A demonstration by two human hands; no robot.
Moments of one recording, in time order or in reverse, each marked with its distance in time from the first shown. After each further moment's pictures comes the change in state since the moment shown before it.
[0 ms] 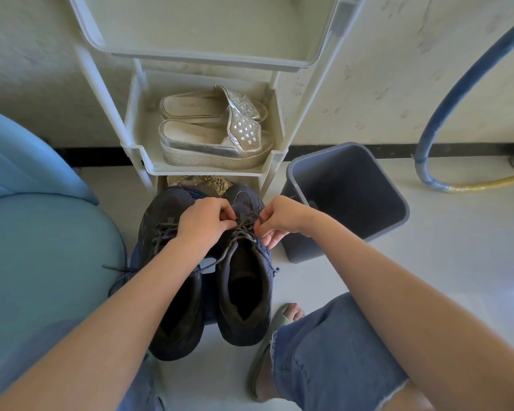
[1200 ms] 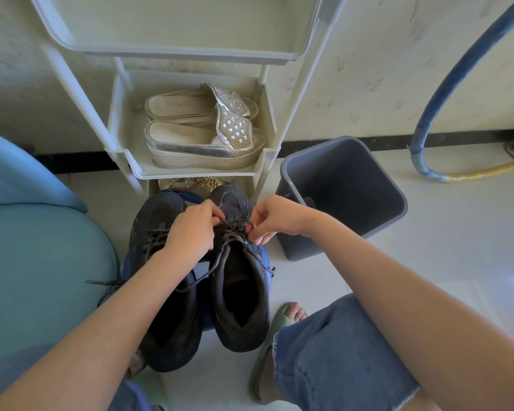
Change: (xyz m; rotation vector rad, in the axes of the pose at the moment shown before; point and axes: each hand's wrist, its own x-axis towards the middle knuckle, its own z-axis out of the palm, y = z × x) left_hand -0.002 -0.002 0.001 0.108 -0.044 -0.021; right_hand 0.001 0.005 -0.001 -0.001 -0.024 -0.112
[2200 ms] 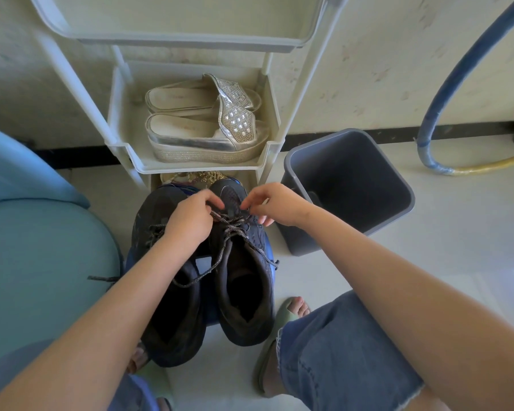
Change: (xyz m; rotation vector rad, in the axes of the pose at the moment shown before) left_hand 0.008 -0.003 -0.007 -0.299 -0.026 -0.173; right_hand 0.011 -0.005 0.004 -0.132 0.217 -0.061
